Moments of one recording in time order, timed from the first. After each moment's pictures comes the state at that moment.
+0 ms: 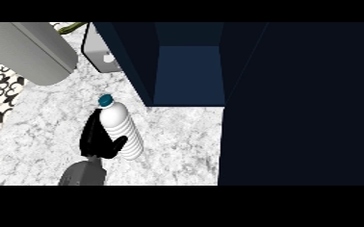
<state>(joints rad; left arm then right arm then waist) -0.14 0.01 0.08 -1.14 0.45 -0.31 -0.29 0.60 -0.09 0.30 -2.13 -0.23 0.18 -0.22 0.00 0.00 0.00</state>
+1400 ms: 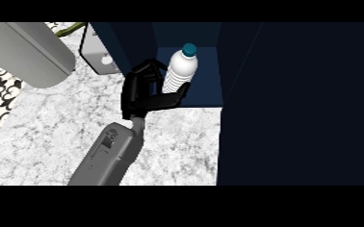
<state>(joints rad) -0.46 0.01 -0.27 -1.22 0.30 0.49 -0.18 0.56 -0.09 0.35 -2.11 -0.23 0.15 -0.21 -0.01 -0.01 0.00</state>
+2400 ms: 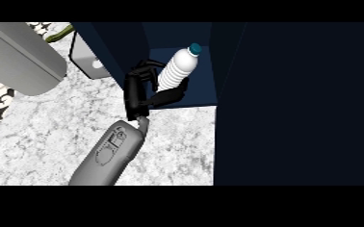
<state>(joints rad) -0.51 0.05 -0.37 -1.15 0.13 0.83 -0.10 0.50 -0.10 0.35 -2.07 -0.25 0.18 -0.20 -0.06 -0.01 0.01</state>
